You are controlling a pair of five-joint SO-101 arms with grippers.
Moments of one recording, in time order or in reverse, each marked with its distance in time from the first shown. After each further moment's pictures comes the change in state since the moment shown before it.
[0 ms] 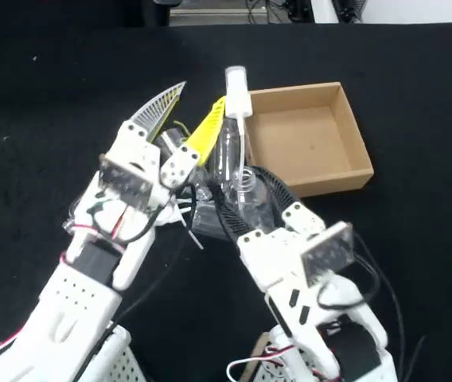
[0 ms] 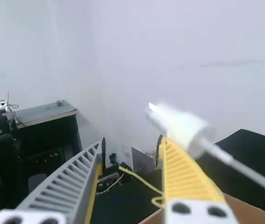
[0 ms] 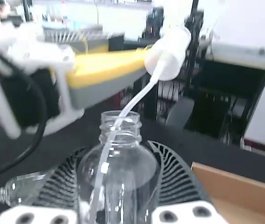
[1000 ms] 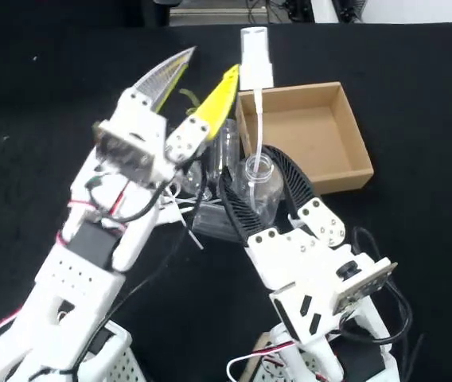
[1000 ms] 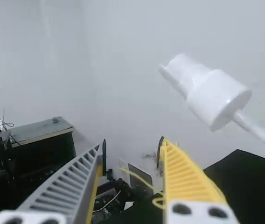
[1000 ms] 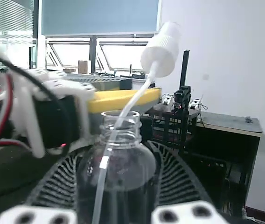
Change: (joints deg) left arm 3.4 13.5 -21.3 6.5 -1.8; right arm 0.0 0.0 -1.3 -14.9 0.0
